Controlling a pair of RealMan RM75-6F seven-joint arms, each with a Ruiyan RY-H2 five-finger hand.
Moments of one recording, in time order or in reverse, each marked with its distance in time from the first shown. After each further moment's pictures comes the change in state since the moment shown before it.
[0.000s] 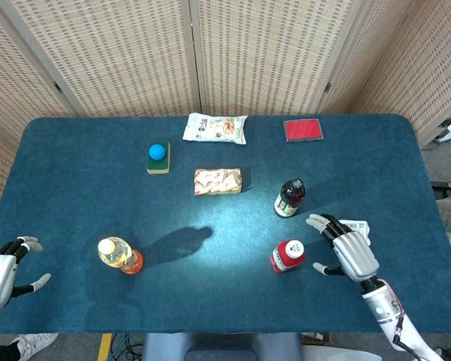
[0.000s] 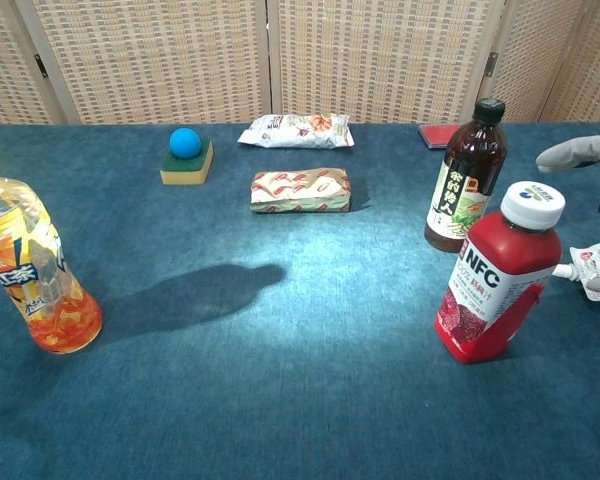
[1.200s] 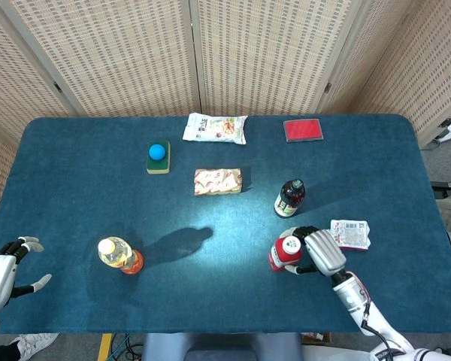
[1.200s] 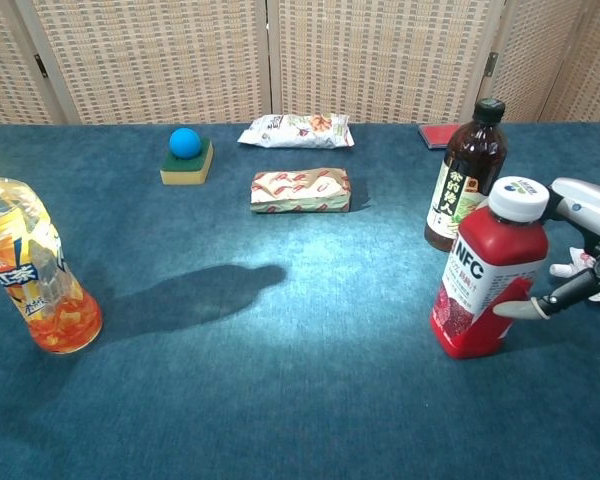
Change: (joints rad) left arm -0.001 0.016 0.004 -0.017 0.010 -0.003 -0.019; right arm 0.098 -0.202 -0.020 0.196 0.023 -0.052 0.144
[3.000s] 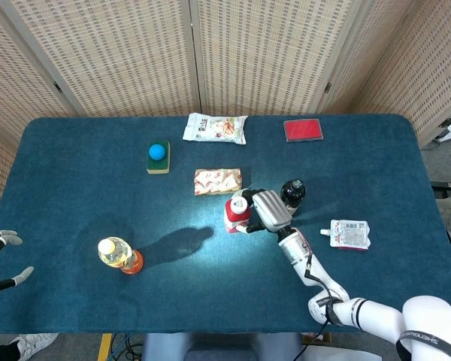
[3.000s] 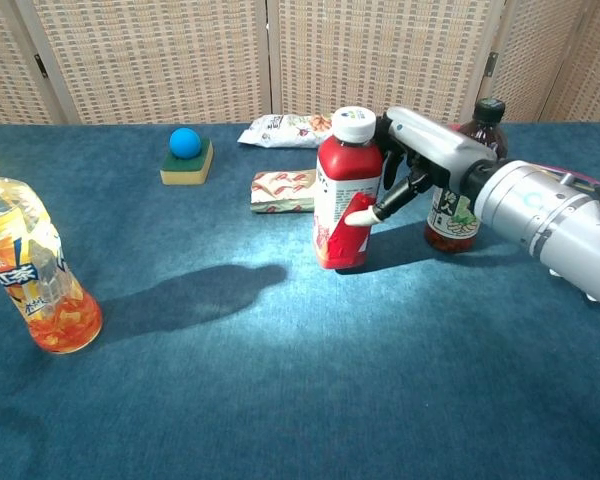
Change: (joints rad) left arm 0.010 0.039 -0.041 0.027 -0.060 0.012 -0.093; right arm 0.345 -0.224 0.245 0.135 0.234 -0.247 -0.089
